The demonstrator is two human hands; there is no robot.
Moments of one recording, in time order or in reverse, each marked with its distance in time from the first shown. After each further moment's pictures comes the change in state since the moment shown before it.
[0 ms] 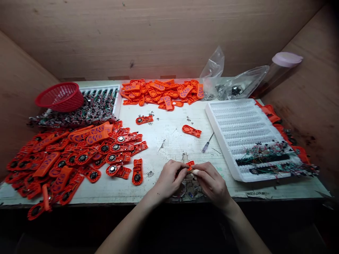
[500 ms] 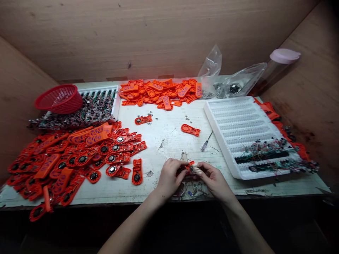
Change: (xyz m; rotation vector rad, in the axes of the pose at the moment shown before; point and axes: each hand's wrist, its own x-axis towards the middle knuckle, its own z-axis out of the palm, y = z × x) left_hand 0.001 -0.007 0.014 0.115 0.158 0.130; right_hand -0.005 0.006 0.006 0.686 -0.028 0.770
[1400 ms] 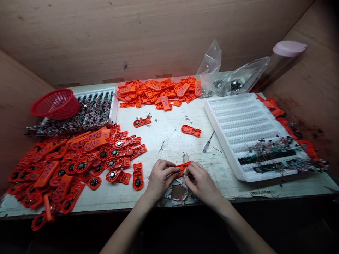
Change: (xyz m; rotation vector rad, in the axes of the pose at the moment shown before) left_hand -0.006 -0.032 -0.027 0.164 0.005 0.104; right_hand 0.014 -0.006 0.029 -0.793 -0.050 -0.272
